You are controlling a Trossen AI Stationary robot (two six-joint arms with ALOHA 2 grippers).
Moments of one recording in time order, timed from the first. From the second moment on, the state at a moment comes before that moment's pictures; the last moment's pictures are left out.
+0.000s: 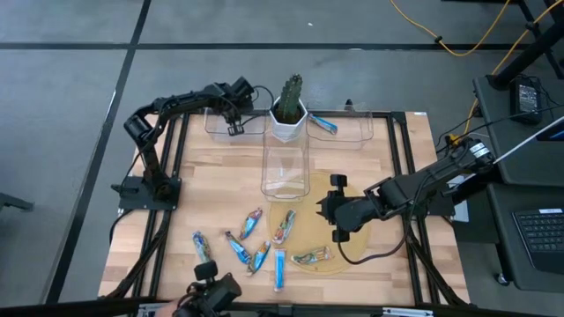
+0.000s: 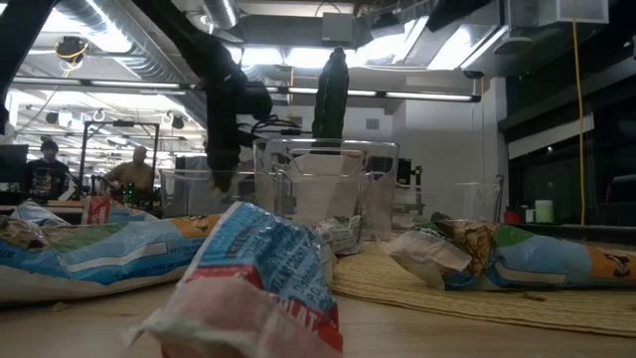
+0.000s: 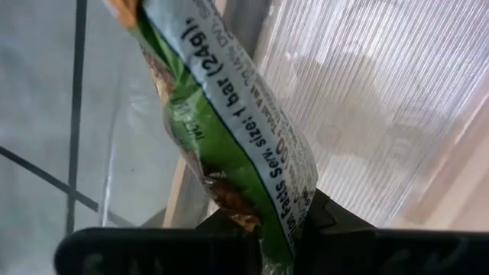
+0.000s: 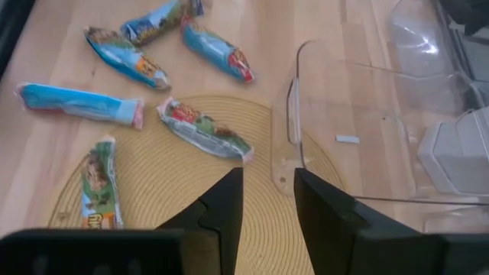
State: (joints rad) left arm 0.80 1.80 1.29 -0.75 -0.26 0.52; right arm 0.46 1.44 1.25 -0.74 0.44 0.21
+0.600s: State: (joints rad) left arm 0.80 1.80 1.23 -0.74 -0.28 0.74; right arm 0.45 1.44 1.23 -0.70 0.45 0.20
